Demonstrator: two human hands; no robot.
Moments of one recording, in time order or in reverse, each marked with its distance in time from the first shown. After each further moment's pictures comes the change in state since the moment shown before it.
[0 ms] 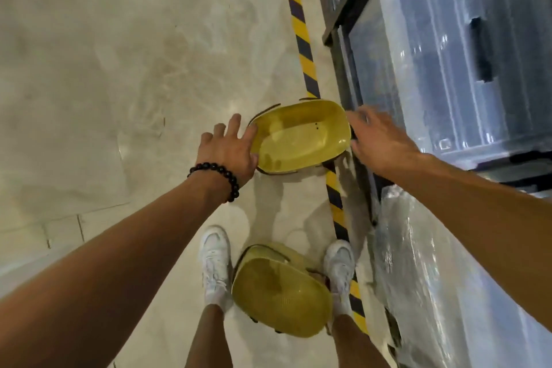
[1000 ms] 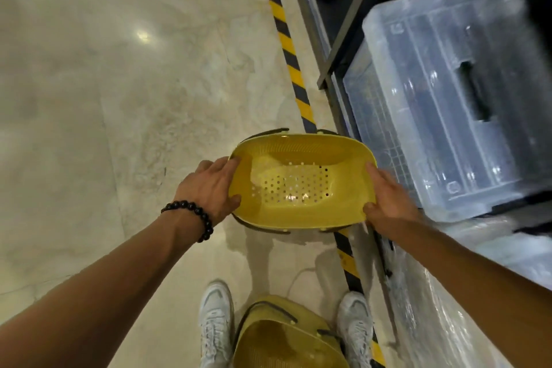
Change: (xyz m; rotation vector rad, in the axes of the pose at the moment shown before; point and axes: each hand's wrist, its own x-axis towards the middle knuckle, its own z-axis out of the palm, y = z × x) left_hand 0.032 -0.043 -0.004 -0.137 -0.016 0.013; right_hand -0.014 0.018 0.042 0.486 0.078 0.144
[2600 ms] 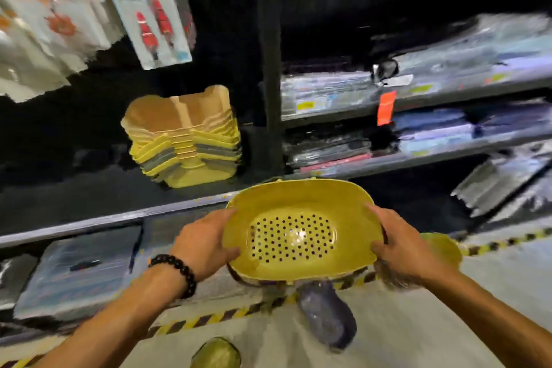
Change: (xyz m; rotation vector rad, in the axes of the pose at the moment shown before) left_hand -0.792 0.505 -0.267 0.433 -0.032 1.390; right_hand -1.147 0.007 0.051 0.648 1.051 0.898
